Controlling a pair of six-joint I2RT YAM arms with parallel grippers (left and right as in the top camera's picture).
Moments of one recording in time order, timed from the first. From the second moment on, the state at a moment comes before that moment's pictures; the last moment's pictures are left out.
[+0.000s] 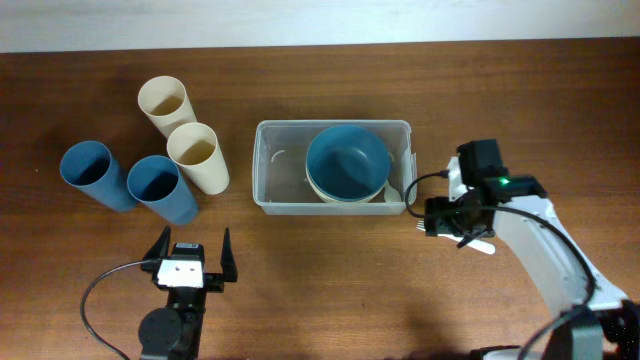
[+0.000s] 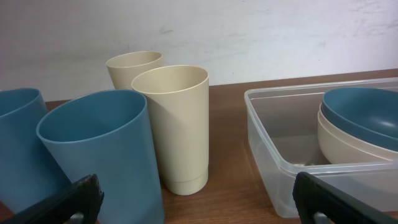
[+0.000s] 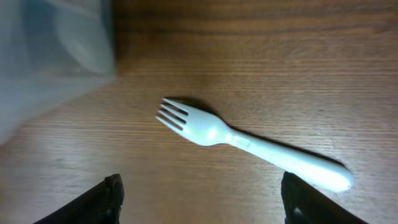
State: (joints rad) left arm -0.12 0.01 0.01 -0.08 -0.08 0.06; right arm 0.08 1.49 0.94 -0.85 -0.07 0.12
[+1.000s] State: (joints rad) left arm -0.12 0.01 0.01 -0.08 -0.08 0.06; right arm 0.08 1.57 0.81 -0.69 0.00 0.00
